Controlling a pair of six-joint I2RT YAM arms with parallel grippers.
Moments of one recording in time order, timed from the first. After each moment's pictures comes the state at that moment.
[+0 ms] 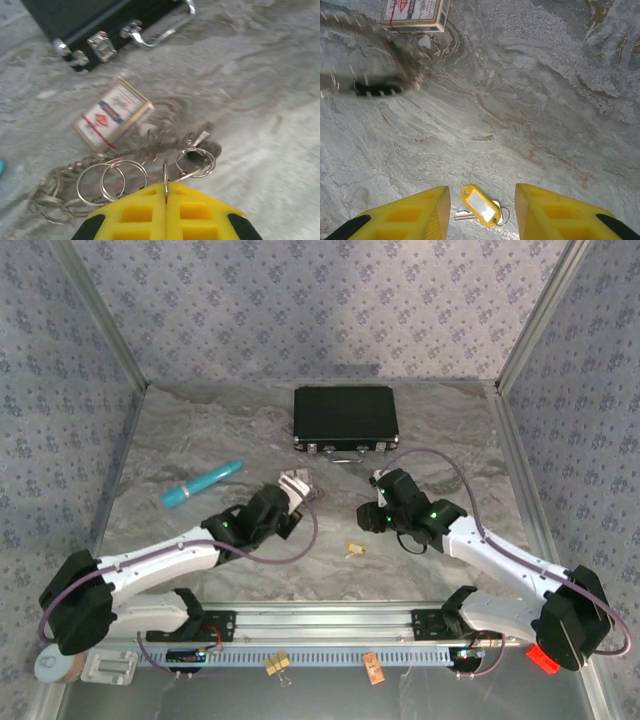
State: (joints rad) left arm -0.99 1.17 0.66 -0.20 -0.37 -0.10; right arm 0.70 1.10 0.73 -0.51 -0.02 0.47
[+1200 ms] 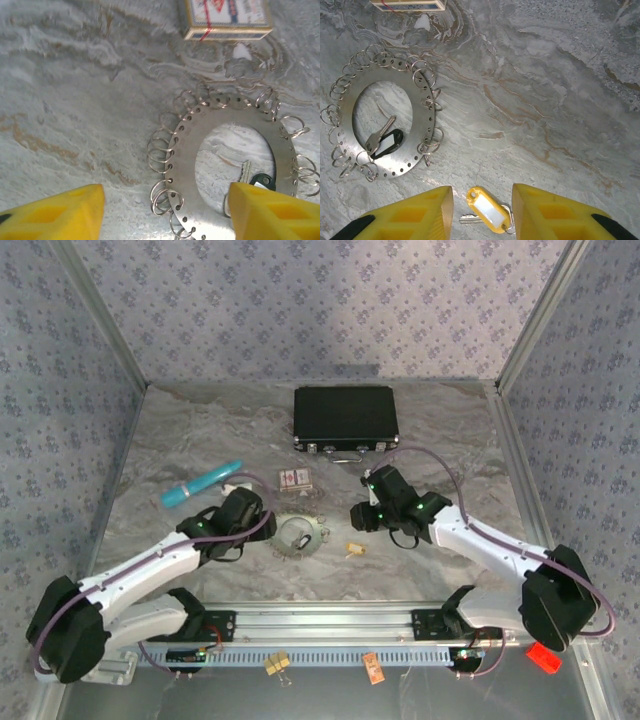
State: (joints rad) left arm -0.69 1.04 0.56 -0.48 -0.16 -0.76; right arm 0.70 1.23 0.78 -0.50 -0.07 0.47
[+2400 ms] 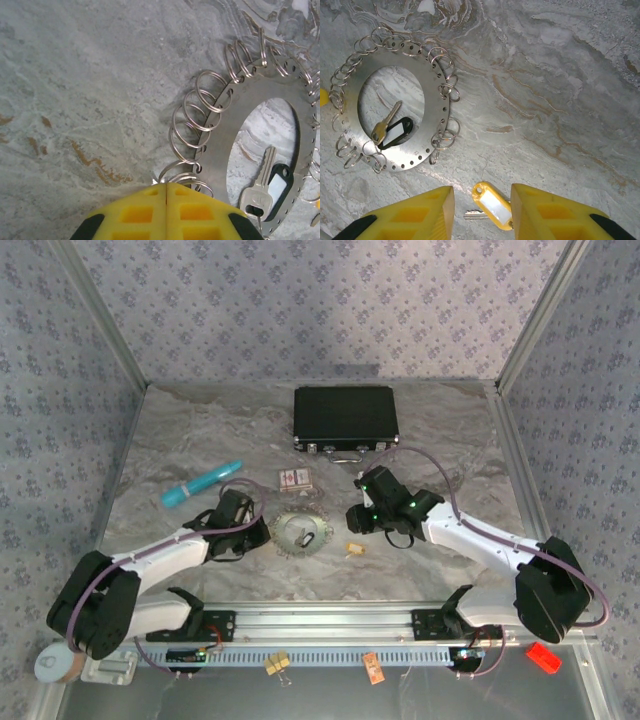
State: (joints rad) left arm -0.54 1.20 0.42 -0.20 0.18 -0.87; right arm 0.74 1.28 0.81 -0.52 -0.07 0.47
